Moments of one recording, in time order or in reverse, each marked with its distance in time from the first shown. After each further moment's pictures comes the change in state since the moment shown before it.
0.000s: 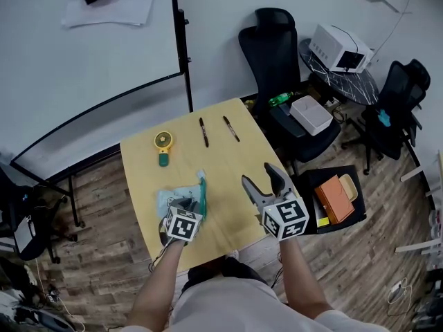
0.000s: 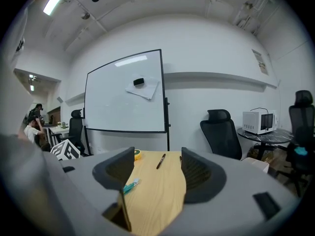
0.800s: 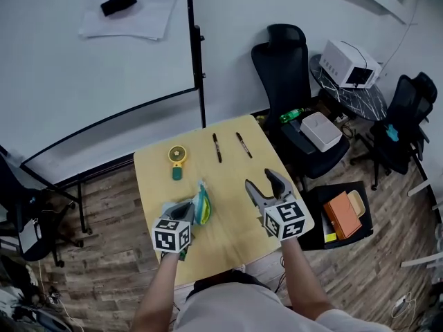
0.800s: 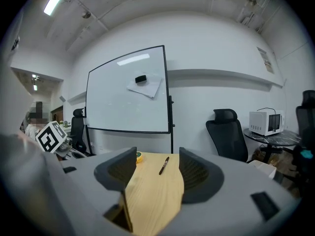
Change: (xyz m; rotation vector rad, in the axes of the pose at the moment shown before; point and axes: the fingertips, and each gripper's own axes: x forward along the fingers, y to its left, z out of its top) left arm -0.066 0.046 0.047 -0.258 -0.304 -0.028; right arm 0.042 0.004 0.006 -0.016 0.010 0.037
